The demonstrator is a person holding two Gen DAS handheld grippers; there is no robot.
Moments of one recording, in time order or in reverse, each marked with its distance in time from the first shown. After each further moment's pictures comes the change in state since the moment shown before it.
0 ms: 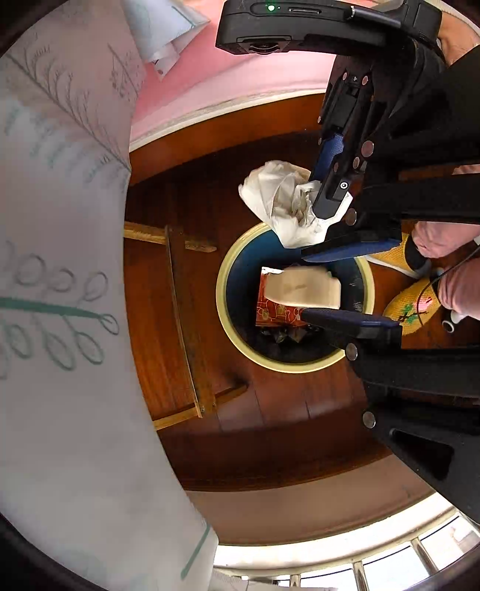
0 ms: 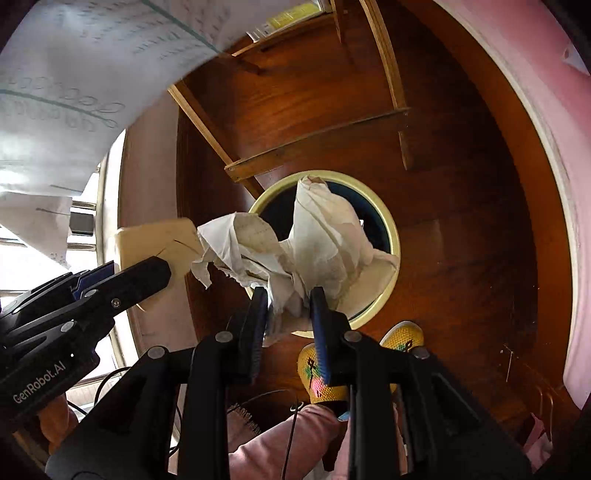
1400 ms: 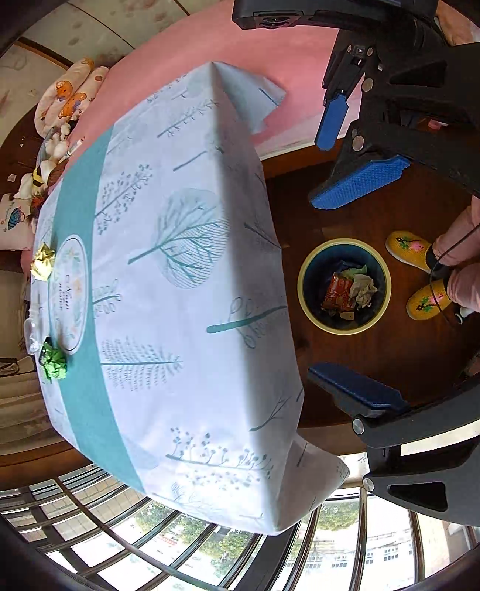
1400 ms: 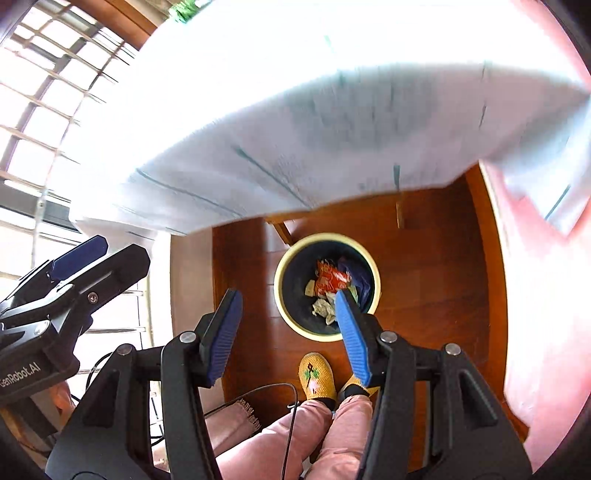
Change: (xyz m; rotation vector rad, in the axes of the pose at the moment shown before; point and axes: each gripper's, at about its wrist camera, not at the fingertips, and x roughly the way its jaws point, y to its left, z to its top) left arm -0.276 -0.062 0.046 -0.035 -0.235 0.115; right arm -0.242 0.076 0.052 -0.158 -0.129 0.006
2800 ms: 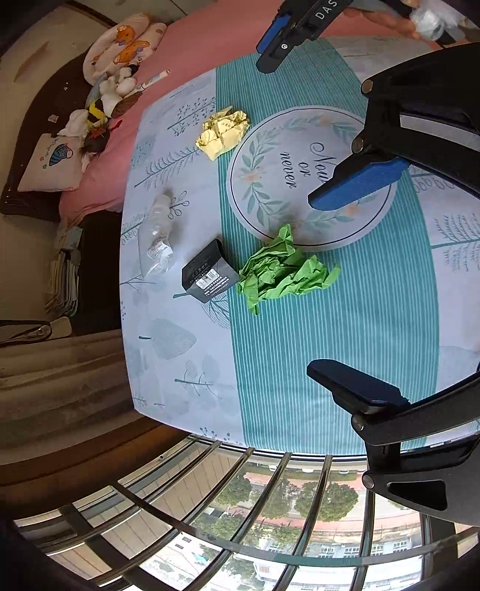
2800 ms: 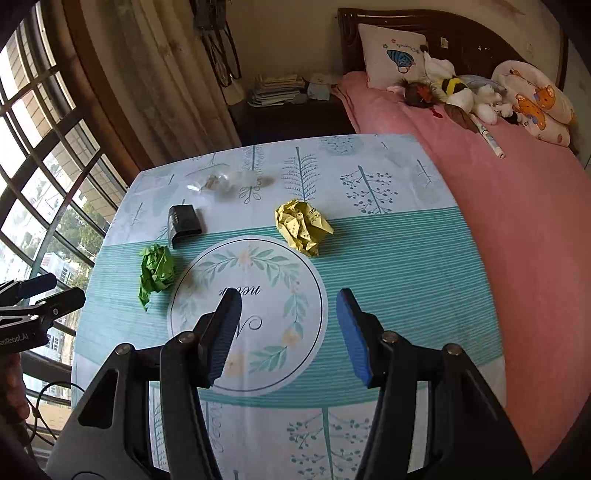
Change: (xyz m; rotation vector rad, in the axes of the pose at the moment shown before) left arm 0.082 0.141 0.433 -0.081 -0.020 0.059; right arm -0.022 0.056 0.455 -0.102 -0.339 -0.232
